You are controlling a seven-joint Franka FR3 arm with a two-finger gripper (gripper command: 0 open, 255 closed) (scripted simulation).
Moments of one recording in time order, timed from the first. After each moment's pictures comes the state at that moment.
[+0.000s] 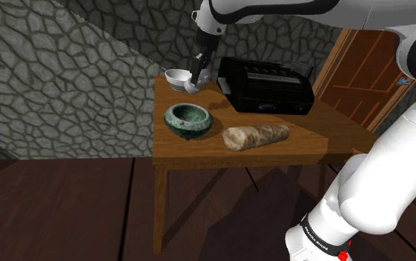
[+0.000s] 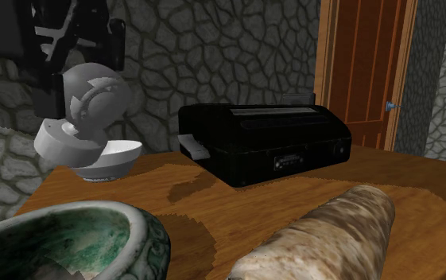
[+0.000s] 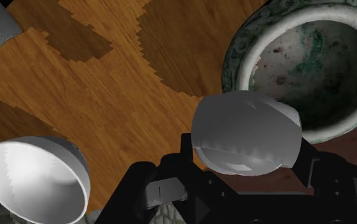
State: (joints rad) arm 0.21 -0.05 0.04 -1.79 -0.04 1.91 -0.34
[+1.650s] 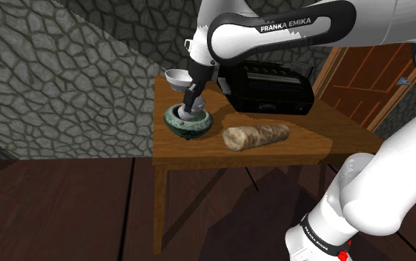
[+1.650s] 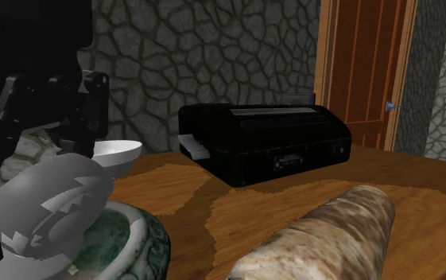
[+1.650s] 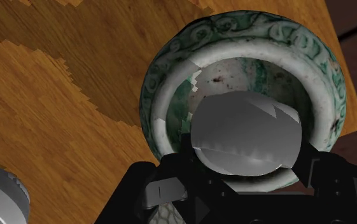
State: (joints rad) arm 0.27 -0.16 0.11 -2.09 -0.05 2.09 -0.20
